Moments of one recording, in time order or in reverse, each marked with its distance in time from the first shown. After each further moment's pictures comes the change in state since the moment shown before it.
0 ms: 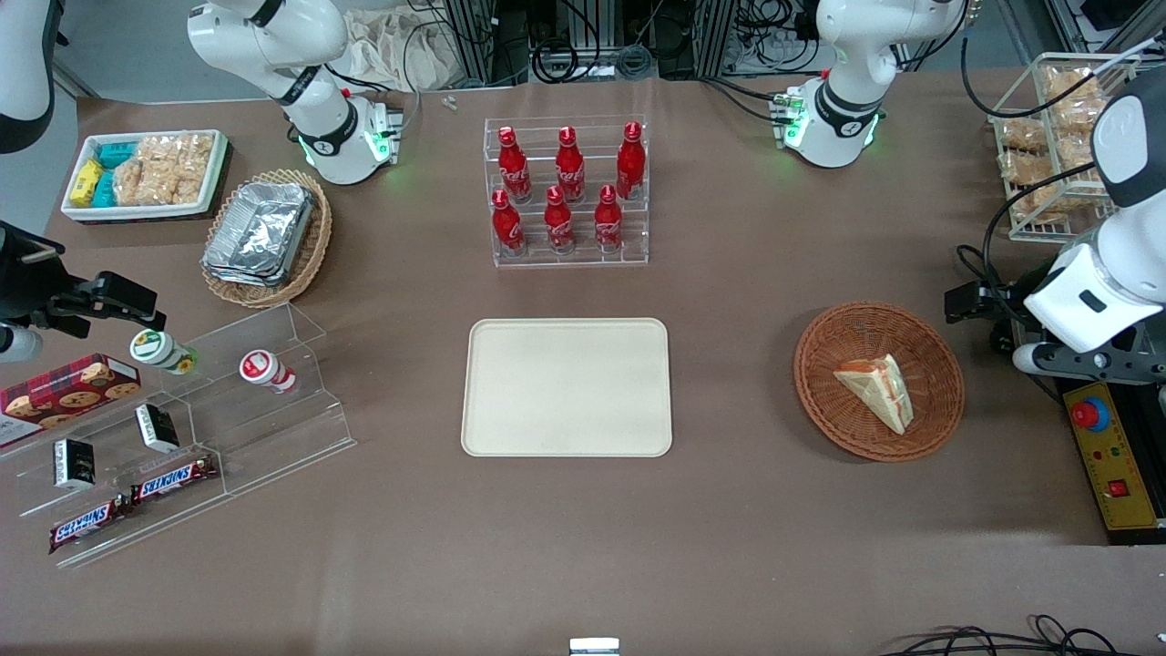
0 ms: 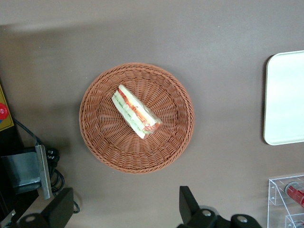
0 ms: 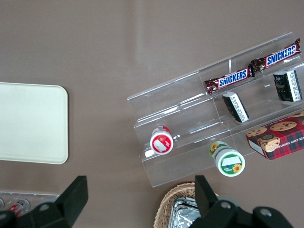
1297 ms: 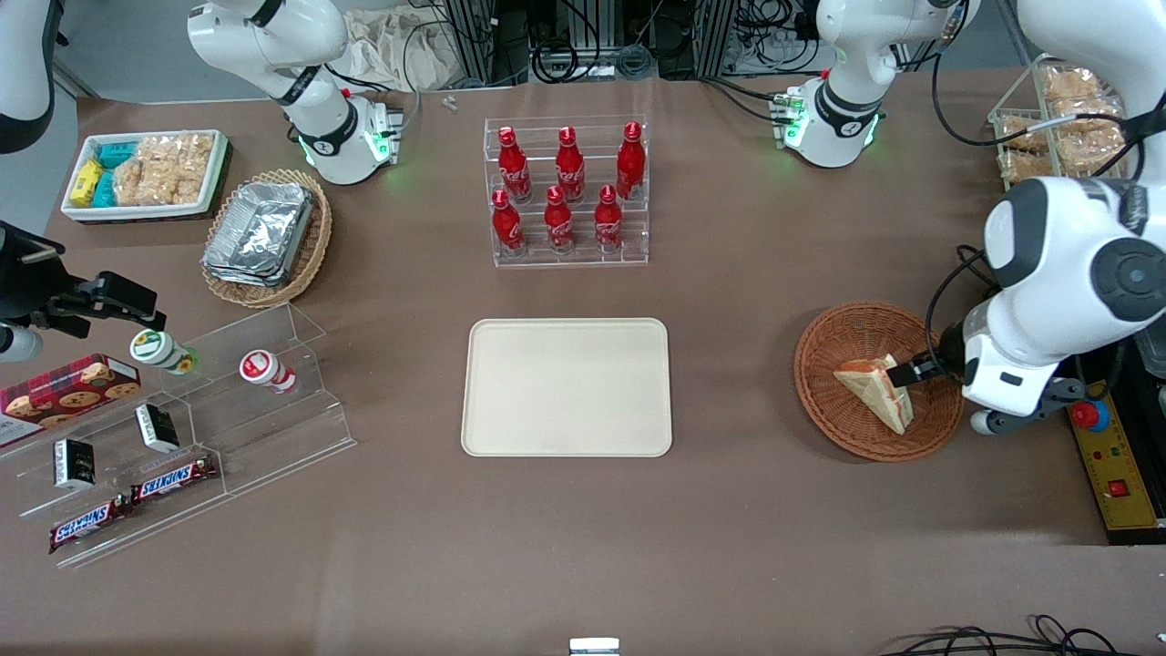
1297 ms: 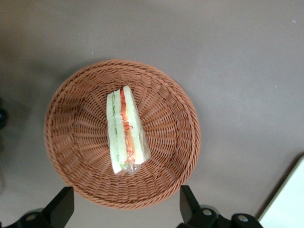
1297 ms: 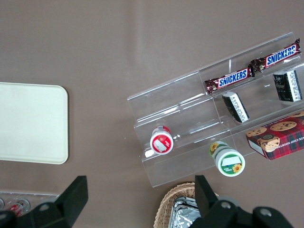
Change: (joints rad) arm -0.002 0.083 -0.029 -0.280 0.055 0.393 -0.623
